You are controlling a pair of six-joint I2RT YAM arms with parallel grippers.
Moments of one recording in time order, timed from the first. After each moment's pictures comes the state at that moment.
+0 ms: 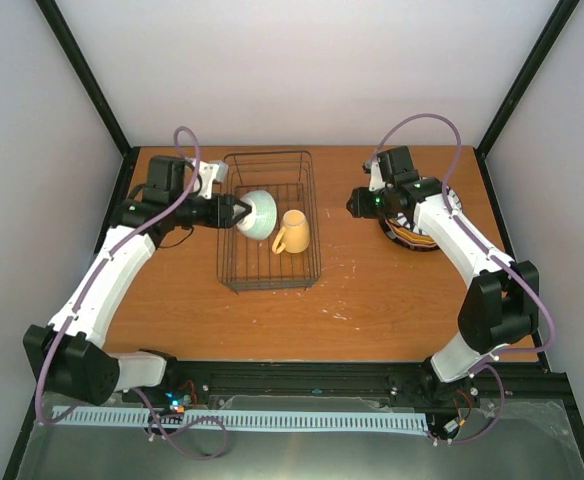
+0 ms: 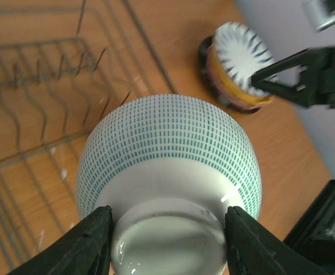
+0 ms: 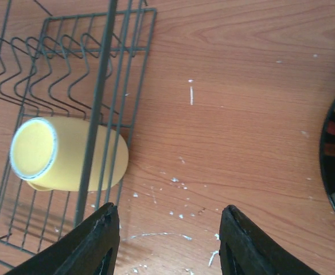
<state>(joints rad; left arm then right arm) -0.24 1.26 1.24 -0.66 0.61 -0.21 0.32 1.60 1.37 -0.69 -0.24 0.27</state>
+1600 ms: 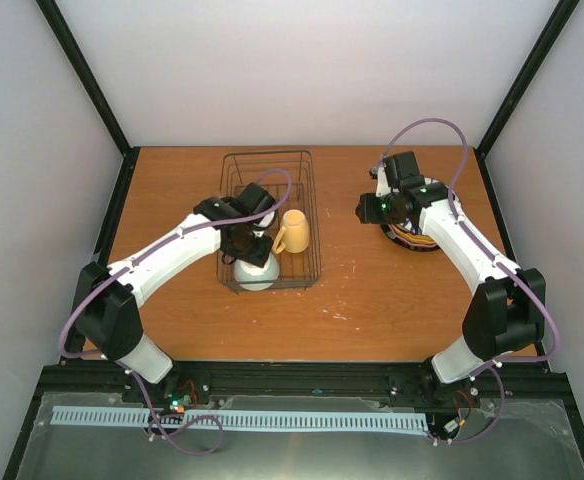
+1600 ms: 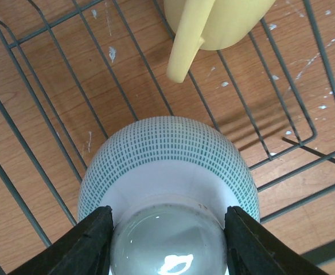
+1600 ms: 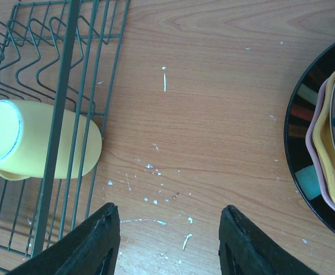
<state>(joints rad) -0.64 1.56 1.32 -1.00 -0.03 -0.25 0.30 1.55 1.32 -0.72 -0.17 0.23</state>
